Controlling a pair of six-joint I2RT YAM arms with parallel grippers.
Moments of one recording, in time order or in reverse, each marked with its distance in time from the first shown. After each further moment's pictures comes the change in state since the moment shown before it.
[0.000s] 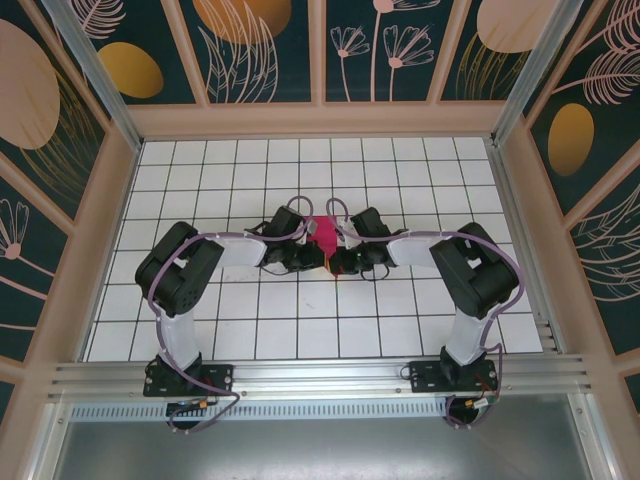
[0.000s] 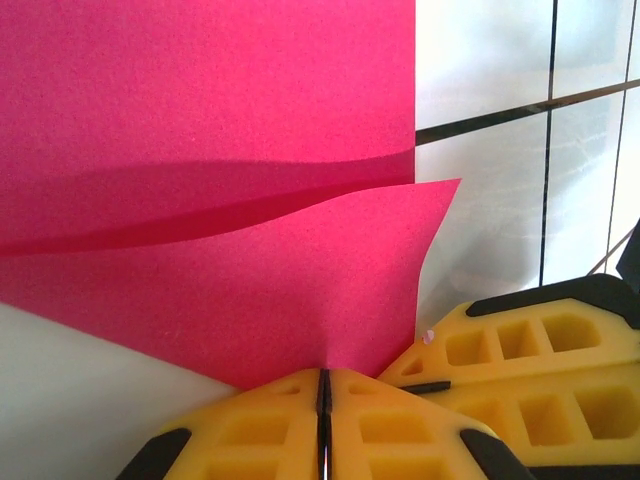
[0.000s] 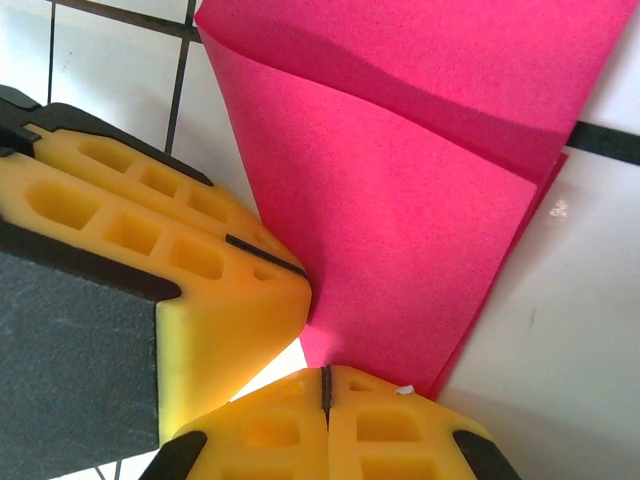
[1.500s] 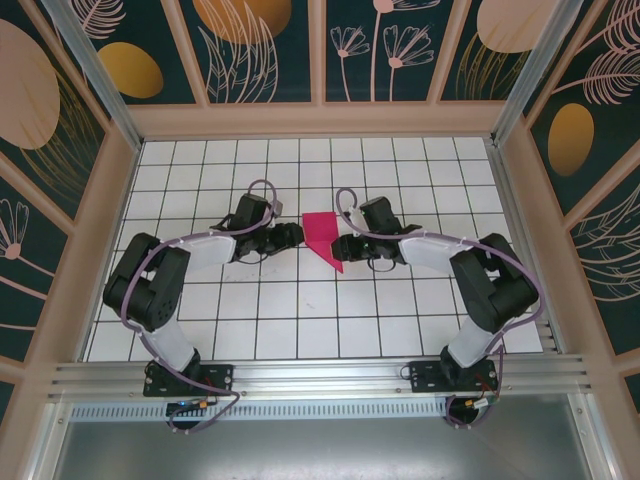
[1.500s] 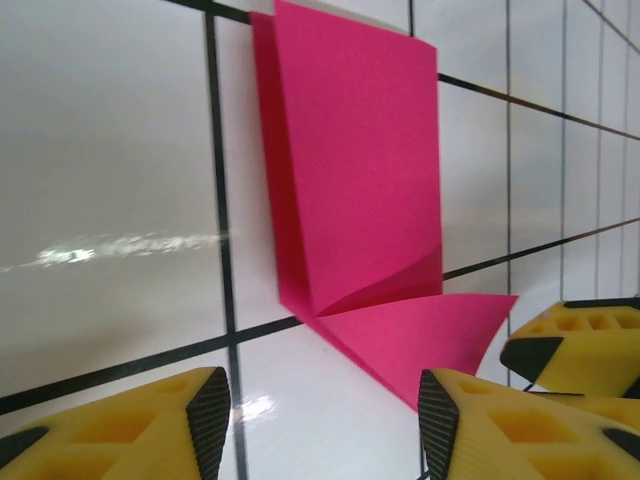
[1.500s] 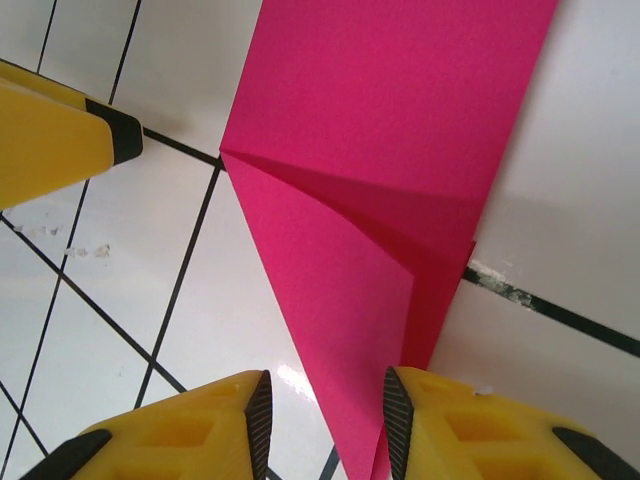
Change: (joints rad) left arm 0.174 -0.172 -0.100 0.061 -0.030 -0.015; right arm -0.040 -0.130 0.004 -0.001 0.105 -0.076
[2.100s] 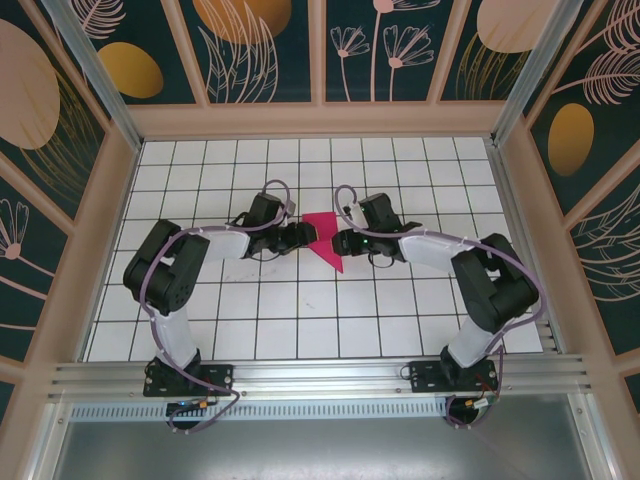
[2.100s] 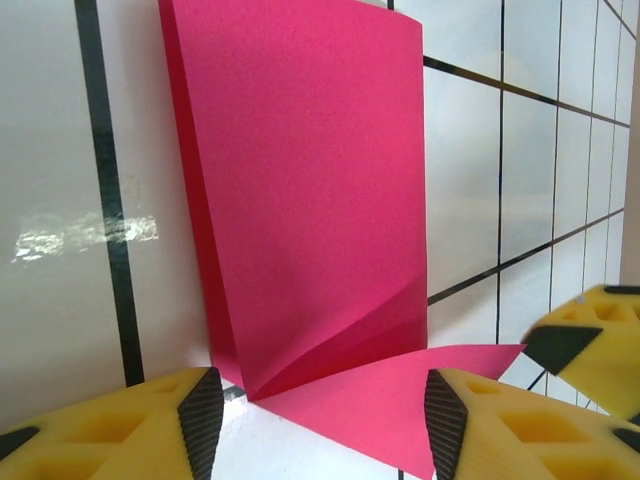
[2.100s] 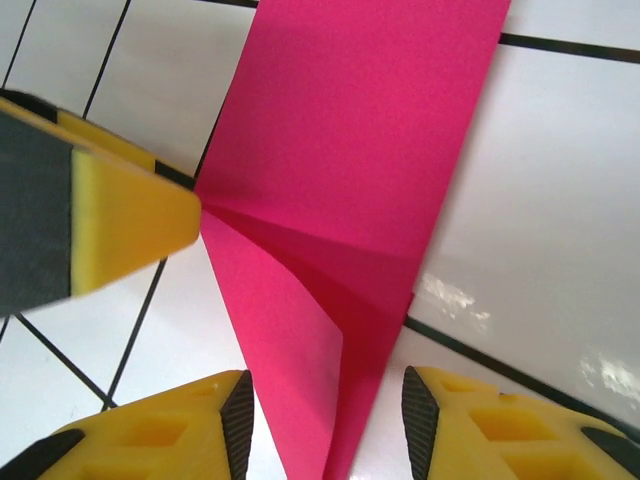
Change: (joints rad) left arm -0.043 0.142 0.082 0.063 0.035 -0.044; right arm -0.001 -0.023 0.002 0.011 0.105 -0.050
